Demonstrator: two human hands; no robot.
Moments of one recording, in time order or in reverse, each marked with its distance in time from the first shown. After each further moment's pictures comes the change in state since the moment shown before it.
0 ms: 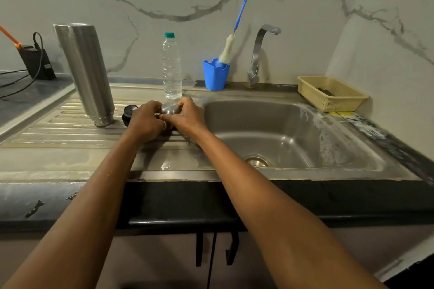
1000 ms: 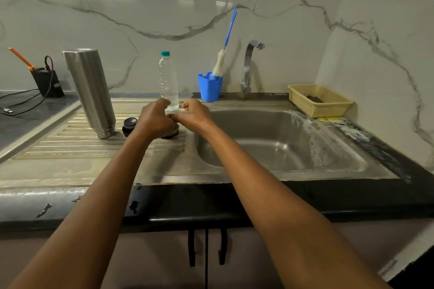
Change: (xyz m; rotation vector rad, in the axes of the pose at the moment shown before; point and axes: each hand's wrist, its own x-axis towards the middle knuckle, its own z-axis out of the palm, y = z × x) left_hand -0.017 0.066 -0.008 0.115 0.030 0.056; right_hand -0.009 -0.026 -0.060 -0.096 -0.089 -0.067
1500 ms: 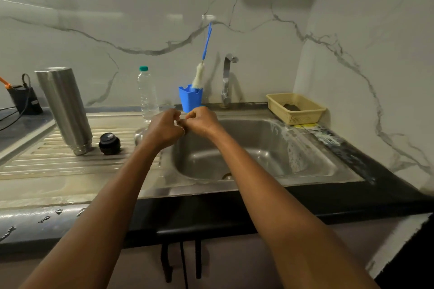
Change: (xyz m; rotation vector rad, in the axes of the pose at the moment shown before) left_hand -0.007 0.065 0.039 0.049 -0.039 0.109; right_hand -0.015 0.028 -0.077 -0.027 0.020 0.032
